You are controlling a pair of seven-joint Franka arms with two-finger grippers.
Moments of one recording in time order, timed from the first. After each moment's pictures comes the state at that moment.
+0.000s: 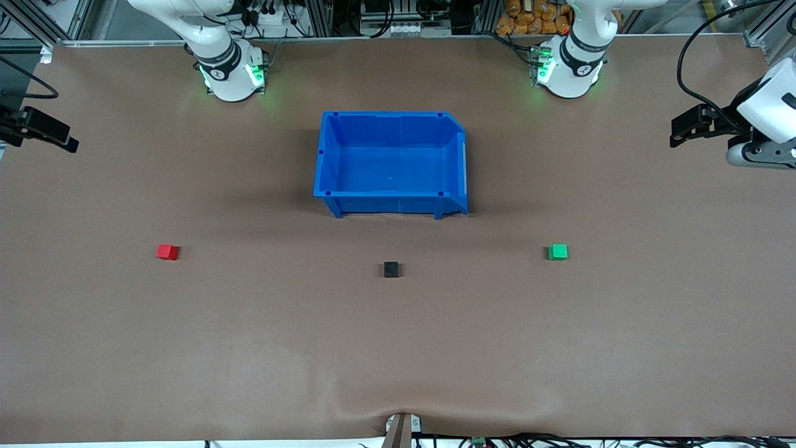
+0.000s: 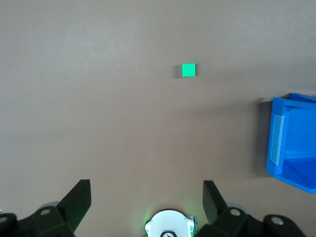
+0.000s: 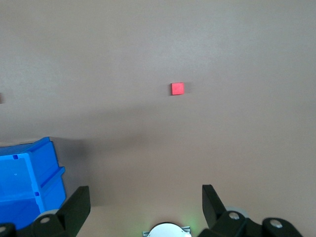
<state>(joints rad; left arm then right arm) -0.03 -0.01 -0.05 -1.56 0.05 1.45 0.04 -0.04 0.00 -0.03 -1.46 0.01 1.37 0.06</state>
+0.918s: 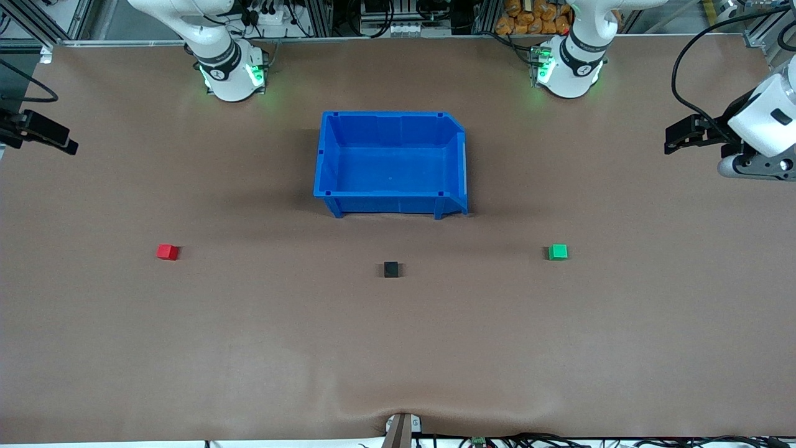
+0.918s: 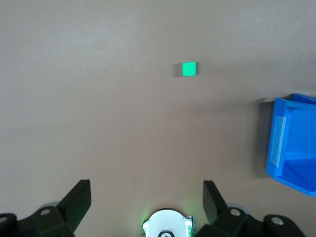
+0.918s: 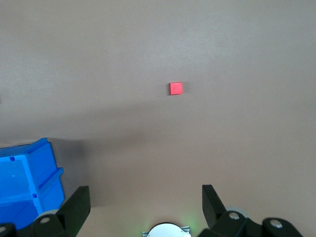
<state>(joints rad) -0.04 0.02 -0.05 -1.55 0.05 1.45 0.03 -0.04 0.03 -0.04 -1.46 0.00 1.38 0.06</state>
